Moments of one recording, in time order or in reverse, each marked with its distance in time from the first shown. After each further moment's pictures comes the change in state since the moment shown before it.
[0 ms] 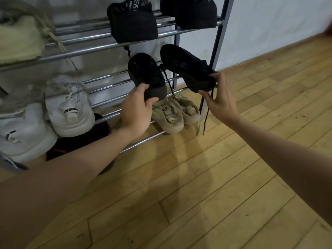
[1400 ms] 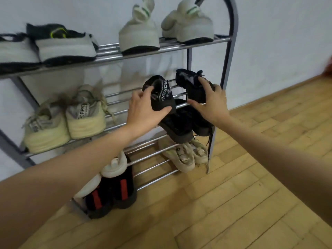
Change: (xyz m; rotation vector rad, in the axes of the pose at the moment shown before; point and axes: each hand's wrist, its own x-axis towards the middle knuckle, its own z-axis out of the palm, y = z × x) left_hand 0.083 0.080 -0.131 0.077 -0.130 -0.042; right_hand 0.107 -0.125 -0.053 -0.198 -0.057 0.112
